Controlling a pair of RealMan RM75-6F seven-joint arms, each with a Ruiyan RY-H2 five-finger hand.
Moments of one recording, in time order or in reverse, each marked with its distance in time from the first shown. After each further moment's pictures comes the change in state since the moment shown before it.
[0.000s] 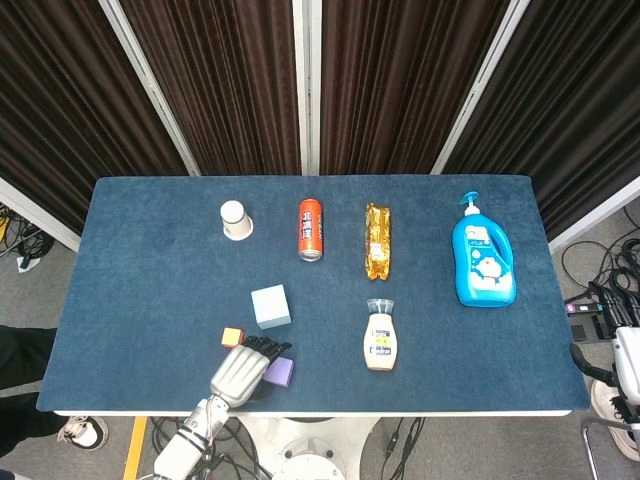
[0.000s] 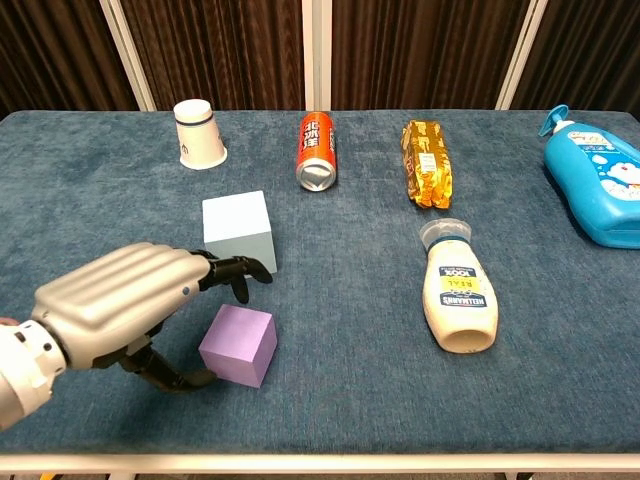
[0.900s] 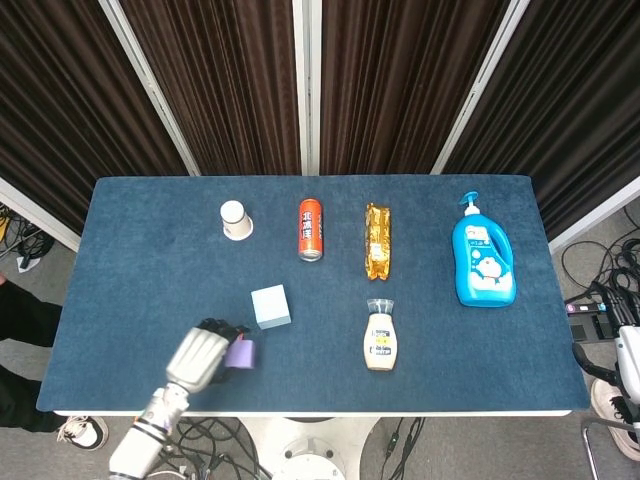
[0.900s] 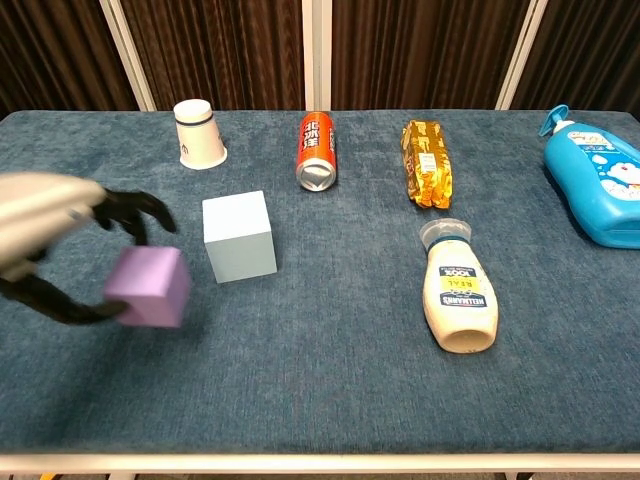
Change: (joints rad) left arm 0.007 0.304 -0.012 -0.214 -0.044 0.082 -0.002; right arm 0.002 0.001 0.005 0.005 0.013 -0.010 0.004
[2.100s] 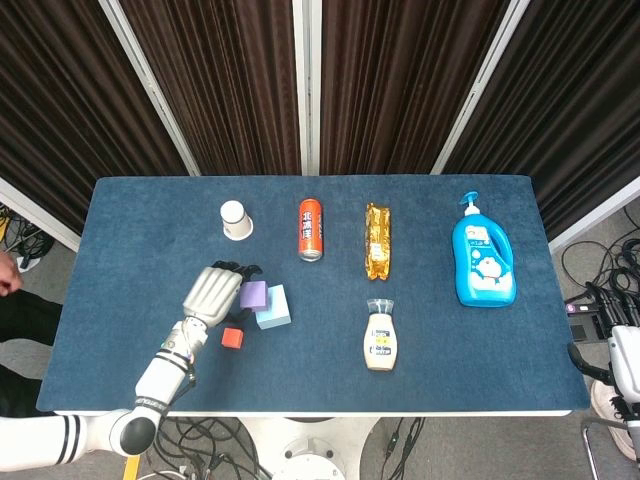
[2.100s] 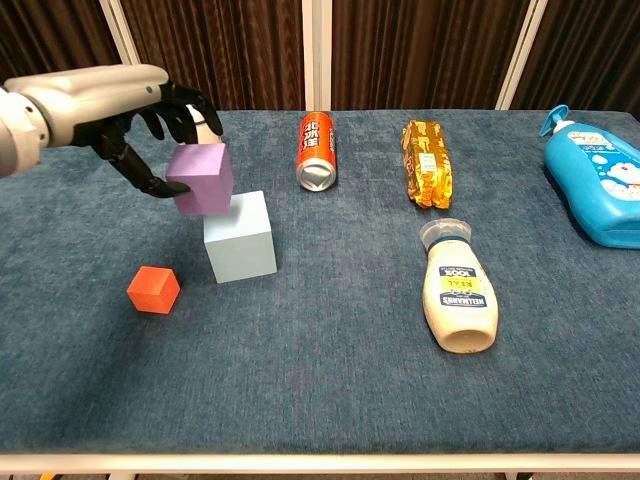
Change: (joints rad) left arm -0.315 -0.034 -0.222 0.093 -0.398 -0.105 -0.020; right arm 0.006 -0.010 -0.001 -0.007 0.007 -0.011 -0.035
